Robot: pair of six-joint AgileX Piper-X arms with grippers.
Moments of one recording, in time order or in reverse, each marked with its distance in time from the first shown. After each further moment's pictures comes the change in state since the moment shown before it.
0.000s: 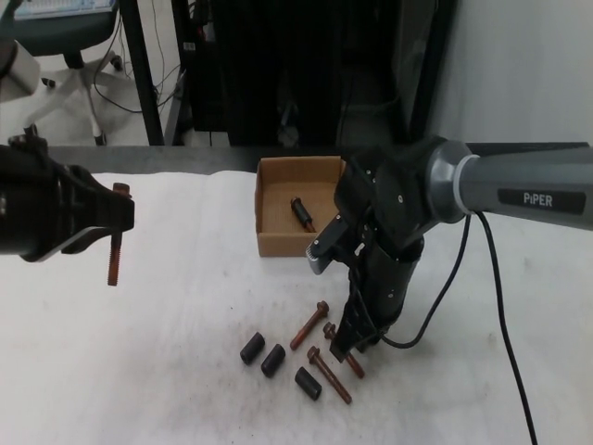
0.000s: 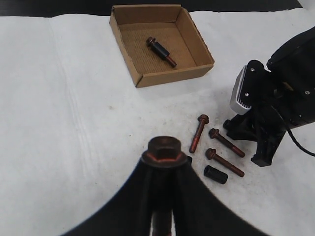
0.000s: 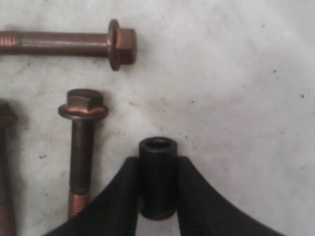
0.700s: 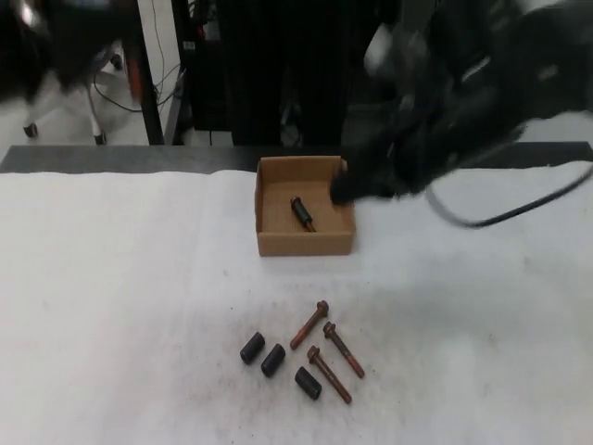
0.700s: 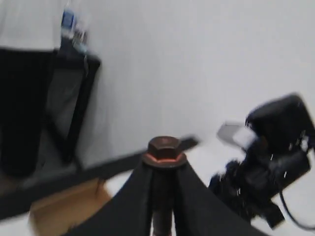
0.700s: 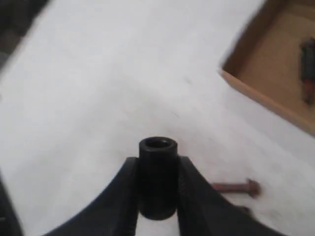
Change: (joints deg) left arm 0.0 -1.2 0.4 -57.0 17.0 -25.1; right arm -8.1 -23.5 2.0 -10.9 -38.0 15.9
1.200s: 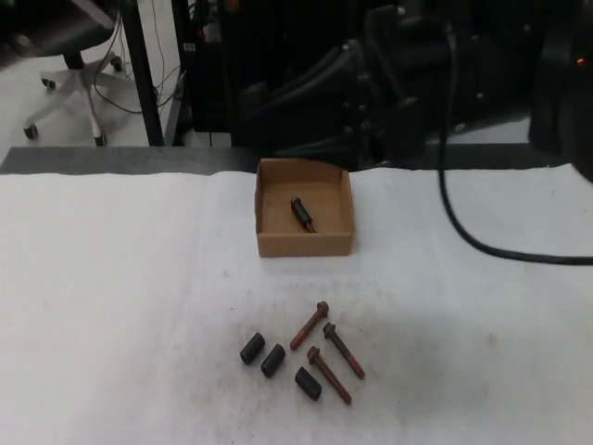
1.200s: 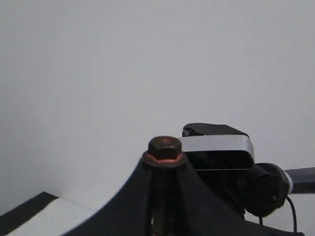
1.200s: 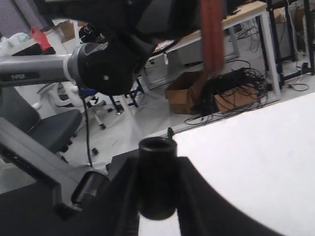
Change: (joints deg) left arm -10.9 12.1 -0.1 -27.0 15.1 -15.7; right arm 12.3 -12.4 8.8 -32.3 -21.1 9.9
